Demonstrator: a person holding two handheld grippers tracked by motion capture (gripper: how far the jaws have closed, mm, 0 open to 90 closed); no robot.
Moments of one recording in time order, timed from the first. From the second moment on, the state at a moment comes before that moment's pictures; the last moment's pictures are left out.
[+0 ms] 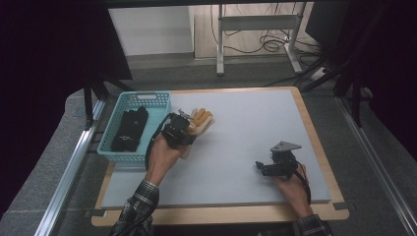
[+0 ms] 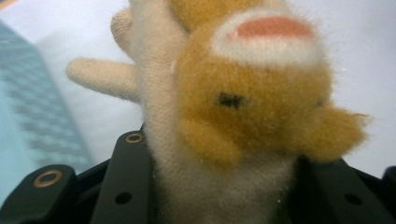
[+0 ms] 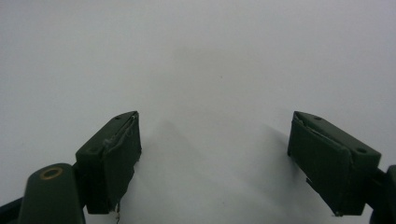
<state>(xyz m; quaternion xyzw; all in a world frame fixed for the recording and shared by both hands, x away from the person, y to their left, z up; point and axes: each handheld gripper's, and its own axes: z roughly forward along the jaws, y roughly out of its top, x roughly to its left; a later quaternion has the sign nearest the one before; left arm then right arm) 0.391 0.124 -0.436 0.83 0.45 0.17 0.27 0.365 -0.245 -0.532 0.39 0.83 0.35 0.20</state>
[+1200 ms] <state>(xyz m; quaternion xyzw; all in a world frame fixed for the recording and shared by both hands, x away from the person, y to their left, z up) 0.447 0.251 -0.446 0.76 0.60 0.19 0.18 0.365 -0.245 -0.532 0.39 0.83 0.35 0.20</state>
